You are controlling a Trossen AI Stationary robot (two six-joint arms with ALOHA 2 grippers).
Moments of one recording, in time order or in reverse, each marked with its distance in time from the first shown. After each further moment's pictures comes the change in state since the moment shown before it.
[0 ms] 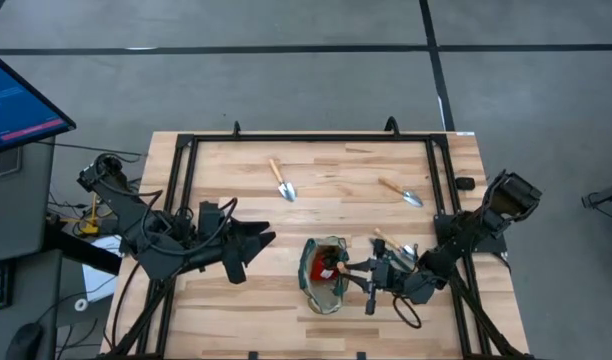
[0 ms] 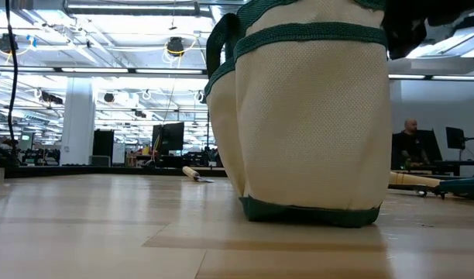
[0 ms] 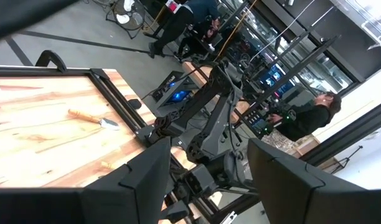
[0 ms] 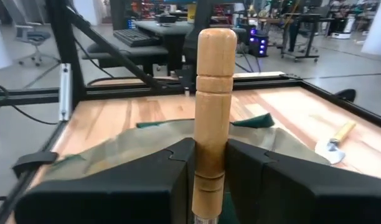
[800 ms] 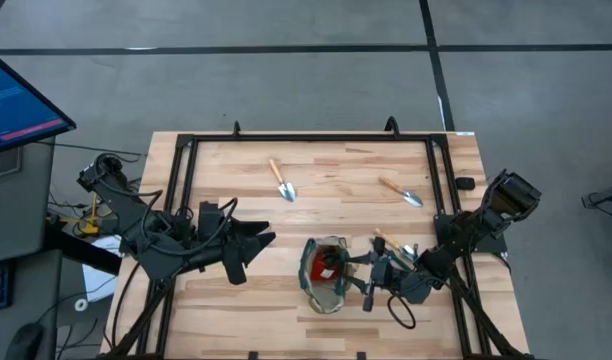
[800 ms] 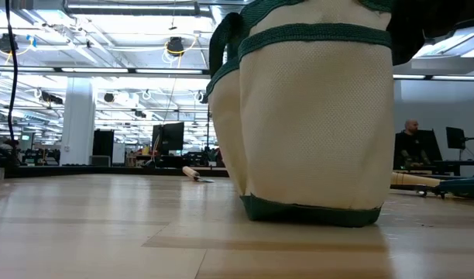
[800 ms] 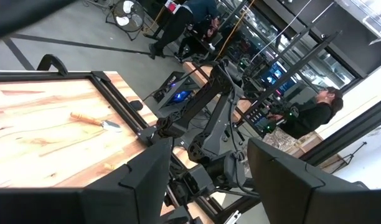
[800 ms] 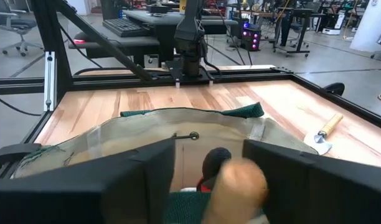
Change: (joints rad) left arm 0.000 0.000 0.000 0.000 0.000 0.026; right arm -0.010 0.000 0.000 -0.059 0.008 0.026
